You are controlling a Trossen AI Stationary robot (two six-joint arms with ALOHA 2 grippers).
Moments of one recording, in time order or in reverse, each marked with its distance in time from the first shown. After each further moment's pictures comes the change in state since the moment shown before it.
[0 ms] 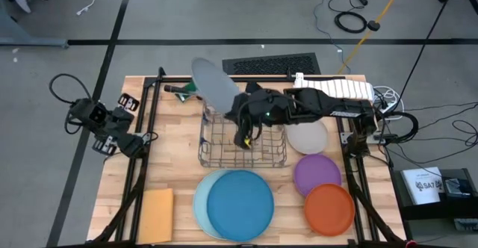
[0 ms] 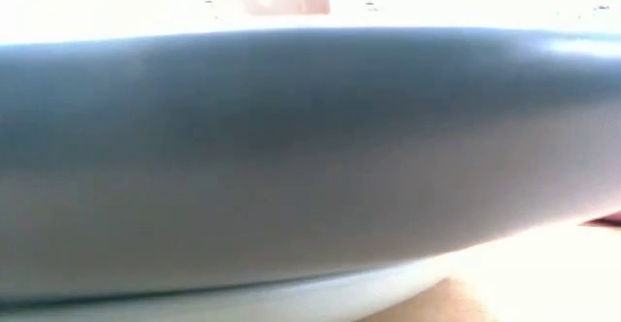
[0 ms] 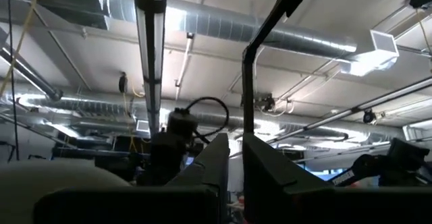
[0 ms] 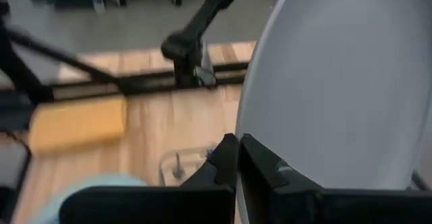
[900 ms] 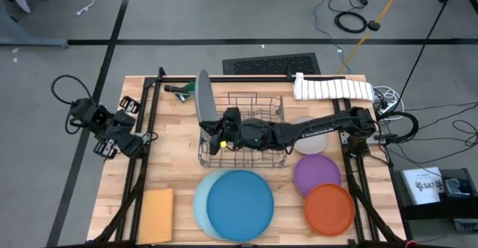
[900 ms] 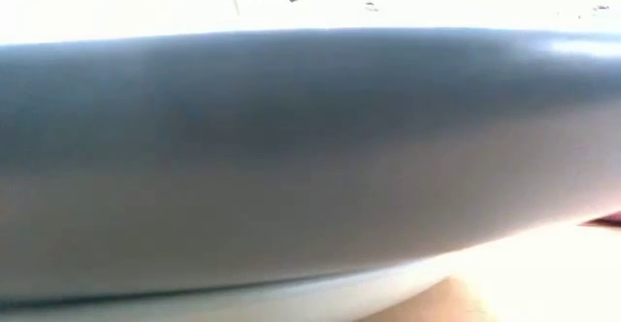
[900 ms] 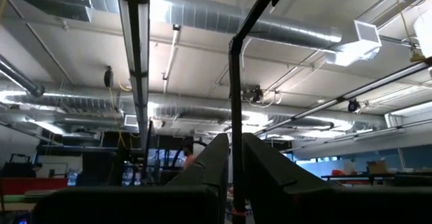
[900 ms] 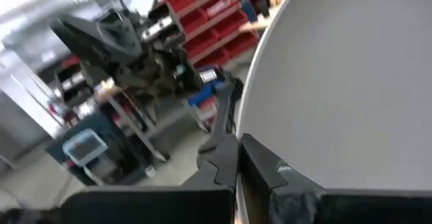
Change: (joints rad) left arm 0.000 0.000 0.000 -0.045 0.047 -0.009; right arm 0.046 0.008 -0.723 1.248 0.185 0.408
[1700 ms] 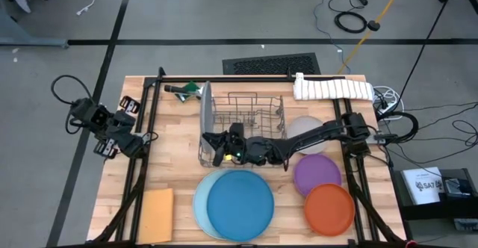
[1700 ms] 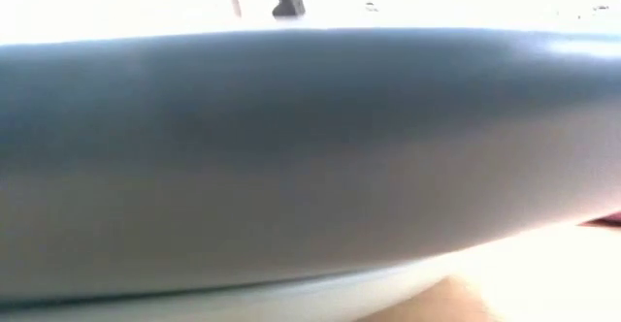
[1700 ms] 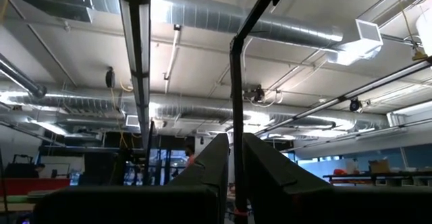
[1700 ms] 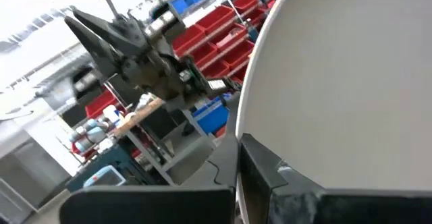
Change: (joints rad) left arm 0.000 0.000 0.000 0.001 -0.004 0.008; right arm 0.053 0.089 -0.185 0.406 0.101 0.018
